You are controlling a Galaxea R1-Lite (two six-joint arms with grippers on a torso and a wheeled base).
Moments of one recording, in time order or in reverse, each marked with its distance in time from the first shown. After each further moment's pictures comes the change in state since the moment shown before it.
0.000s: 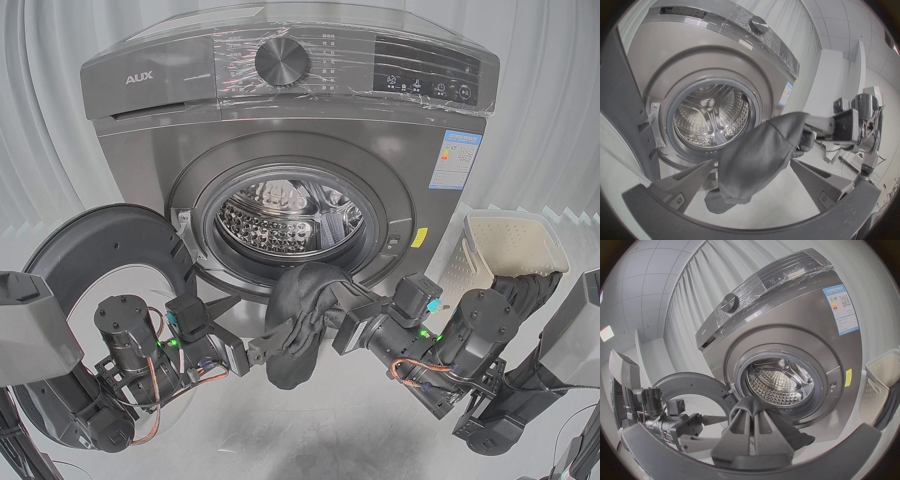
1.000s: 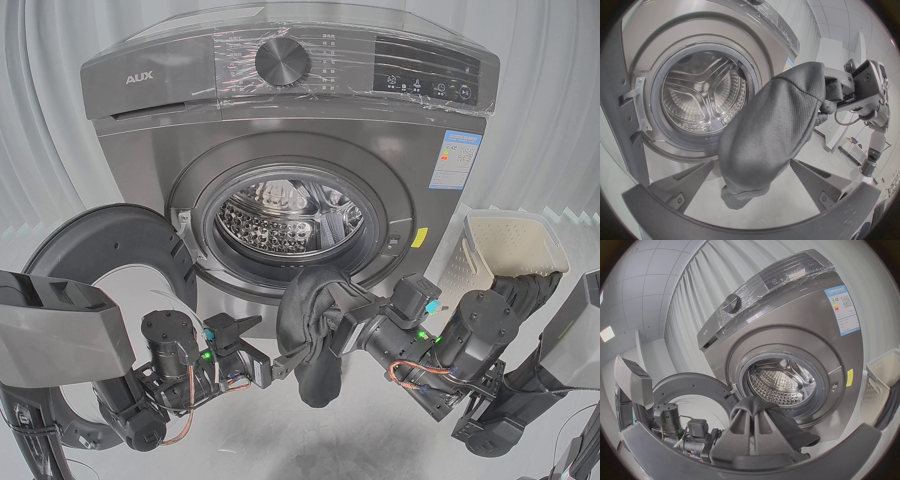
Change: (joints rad) left arm -0.024 0.194 -0.079 -0.005 -0.007 0.051; right arm 0.011 -0.002 -0.004 0.000 -0.004 -0.001
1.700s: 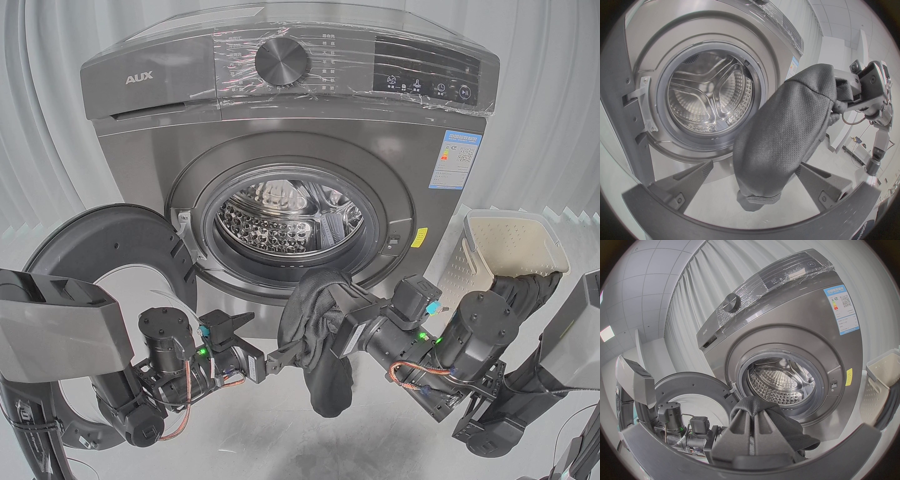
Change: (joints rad) left arm 0.032 0.012 -0.009 -0.001 0.007 0.014; right arm -0.001 0.000 0.007 0.000 0.000 0.001
